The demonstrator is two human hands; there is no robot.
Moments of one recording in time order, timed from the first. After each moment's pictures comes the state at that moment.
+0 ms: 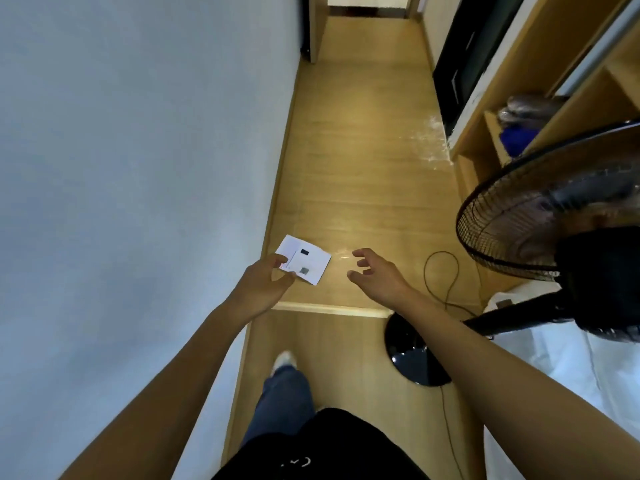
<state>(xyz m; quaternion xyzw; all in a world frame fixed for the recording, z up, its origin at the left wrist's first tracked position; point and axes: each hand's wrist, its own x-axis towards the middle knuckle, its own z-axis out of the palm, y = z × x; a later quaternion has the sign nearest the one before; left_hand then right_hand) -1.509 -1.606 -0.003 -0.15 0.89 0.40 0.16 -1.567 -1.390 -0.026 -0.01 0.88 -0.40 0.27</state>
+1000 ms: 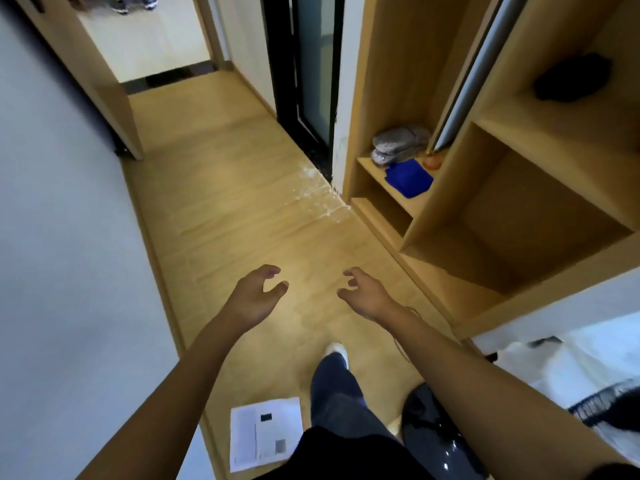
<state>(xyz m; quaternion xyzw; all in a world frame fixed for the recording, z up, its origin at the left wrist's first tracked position) -2.147 -1.523 -0.010 0.09 0.89 0.37 0.24 -2.075 -1.320 -0.038 0.27 0.83 -0.46 0.17</state>
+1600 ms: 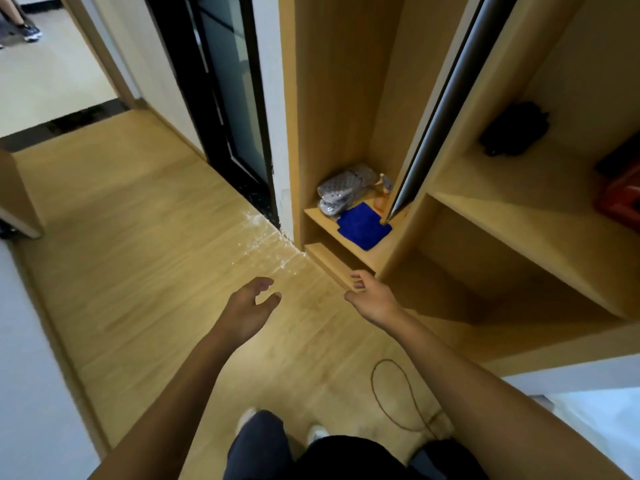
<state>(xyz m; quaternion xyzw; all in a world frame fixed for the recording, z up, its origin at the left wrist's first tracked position) -2.394 -1.321 -0.003 0.17 0.86 0.39 0.28 -2.275 -1.125 -0.001 0.39 0.78 -0.47 0.10</state>
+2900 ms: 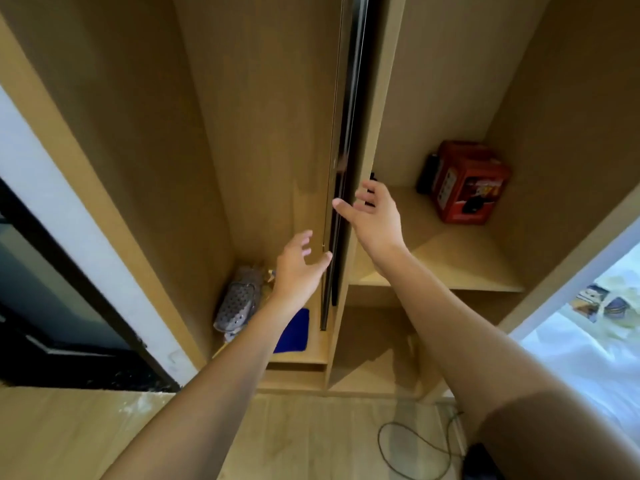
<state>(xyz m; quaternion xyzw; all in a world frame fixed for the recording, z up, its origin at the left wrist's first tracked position) -2.546 -1.001 0.124 0.50 0.64 0.47 0.34 -2.427 -0.964 0.195 0.54 0.58 -0.39 -0.47</state>
